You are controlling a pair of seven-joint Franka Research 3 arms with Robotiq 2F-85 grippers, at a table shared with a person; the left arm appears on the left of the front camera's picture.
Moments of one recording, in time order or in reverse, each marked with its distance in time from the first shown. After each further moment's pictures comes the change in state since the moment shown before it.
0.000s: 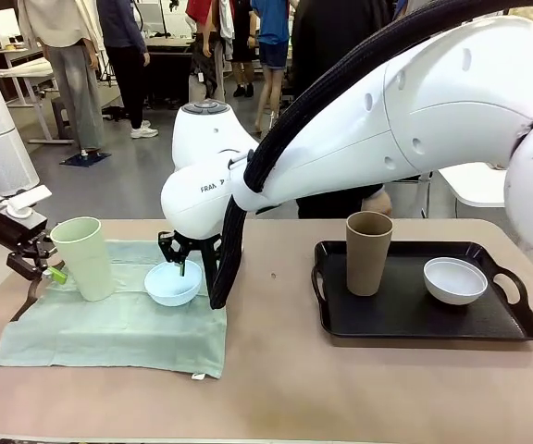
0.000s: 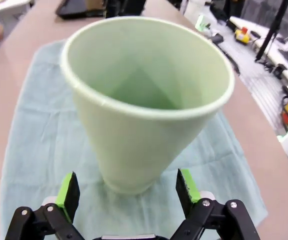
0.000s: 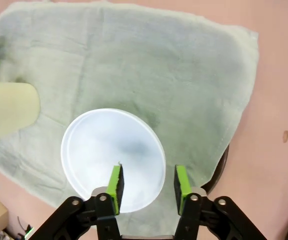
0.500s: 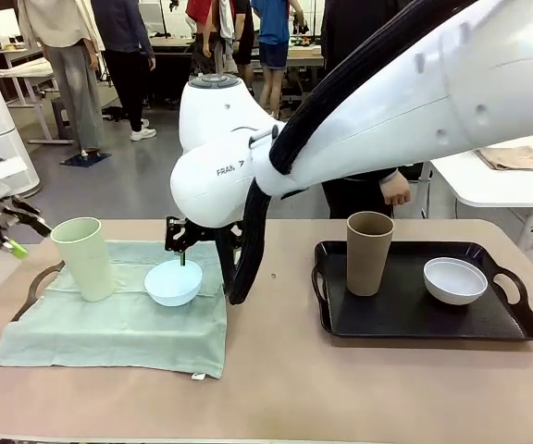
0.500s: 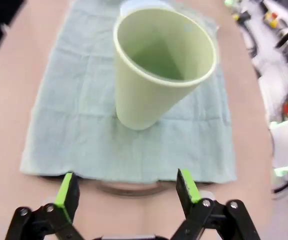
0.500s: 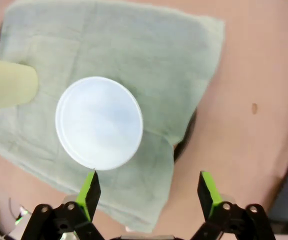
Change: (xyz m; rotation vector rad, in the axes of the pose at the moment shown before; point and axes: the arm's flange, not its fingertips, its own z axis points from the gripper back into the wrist) left arm 0.061 -0.021 0.089 0.123 0.313 0.162; right arm -0.029 -0.017 0.053 -0.051 -0.016 0.021
